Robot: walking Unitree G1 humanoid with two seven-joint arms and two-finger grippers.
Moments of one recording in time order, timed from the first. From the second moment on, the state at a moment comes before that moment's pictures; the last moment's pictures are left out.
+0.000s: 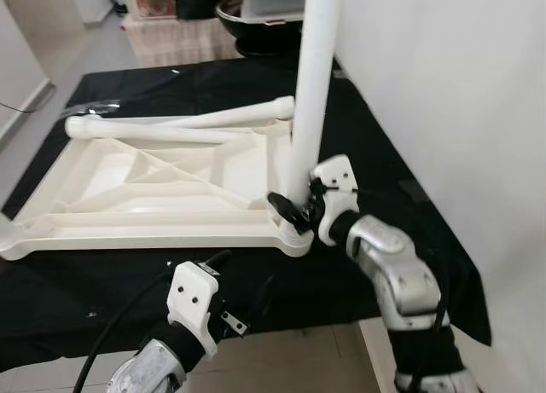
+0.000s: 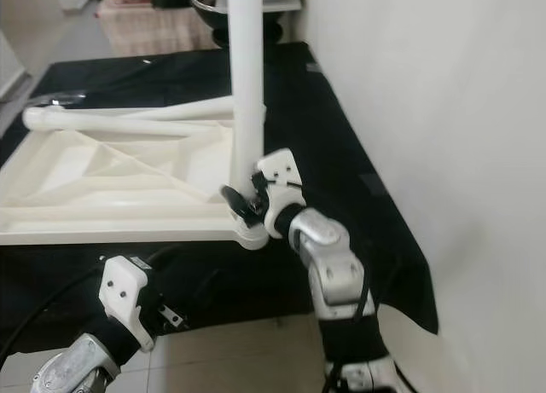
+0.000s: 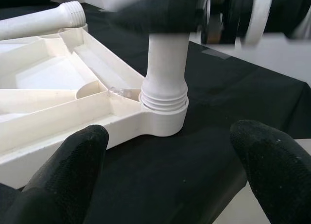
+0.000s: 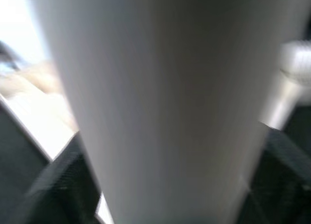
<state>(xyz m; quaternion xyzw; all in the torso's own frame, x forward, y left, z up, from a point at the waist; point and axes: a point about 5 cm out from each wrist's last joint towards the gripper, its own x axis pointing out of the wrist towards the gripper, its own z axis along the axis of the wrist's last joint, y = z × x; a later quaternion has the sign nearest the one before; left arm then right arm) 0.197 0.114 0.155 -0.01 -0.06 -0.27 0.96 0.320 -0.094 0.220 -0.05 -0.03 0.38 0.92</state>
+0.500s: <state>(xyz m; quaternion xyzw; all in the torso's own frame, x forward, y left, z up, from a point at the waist) 0.191 0.114 0.153 -0.01 -0.05 -0.26 0.96 0.330 -0.105 0.245 -0.13 -0.04 0.61 0.78</state>
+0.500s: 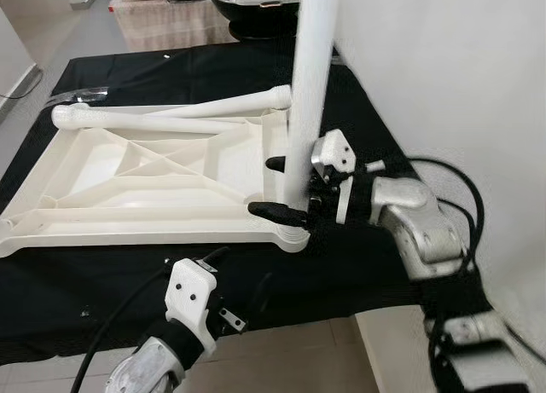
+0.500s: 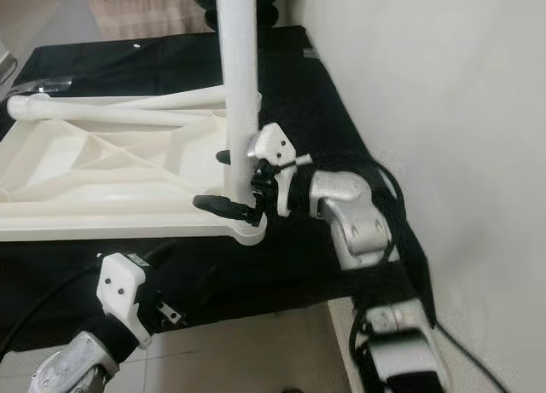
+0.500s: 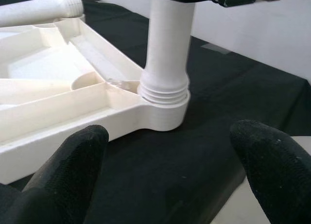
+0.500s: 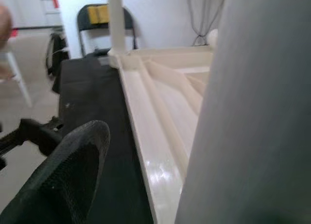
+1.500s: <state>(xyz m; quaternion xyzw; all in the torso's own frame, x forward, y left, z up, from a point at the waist) 0.191 0.113 0.159 -0.01 -0.06 -0.27 0.96 0.304 -0.075 0.210 -0.02 -0.03 0.24 0.97</state>
